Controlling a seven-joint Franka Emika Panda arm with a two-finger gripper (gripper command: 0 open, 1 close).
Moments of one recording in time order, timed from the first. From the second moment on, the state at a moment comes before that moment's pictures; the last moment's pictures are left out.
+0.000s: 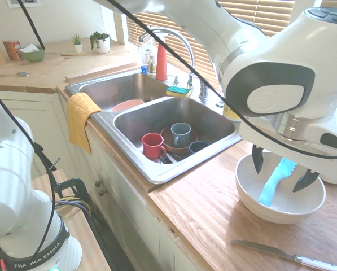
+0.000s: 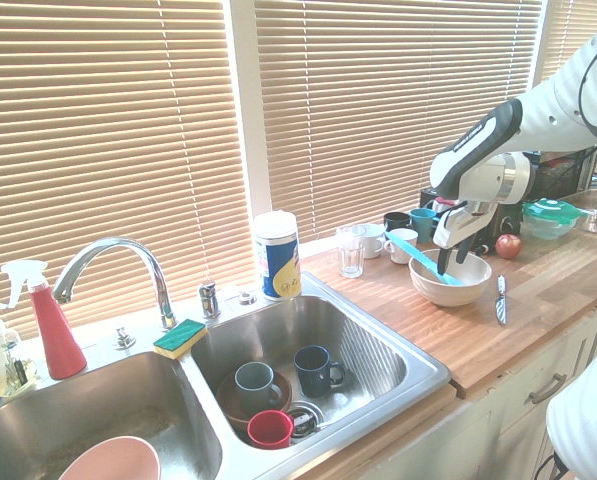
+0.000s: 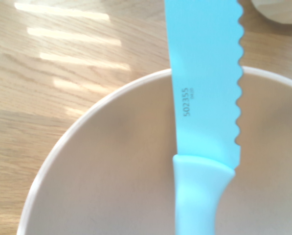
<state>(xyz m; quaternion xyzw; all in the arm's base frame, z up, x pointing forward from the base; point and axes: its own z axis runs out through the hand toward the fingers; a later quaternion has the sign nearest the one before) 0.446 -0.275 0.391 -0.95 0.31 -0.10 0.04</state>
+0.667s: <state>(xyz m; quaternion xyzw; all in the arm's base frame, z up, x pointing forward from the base) 0.465 -0.264 0.361 -0.94 0.31 -0.11 0.05</state>
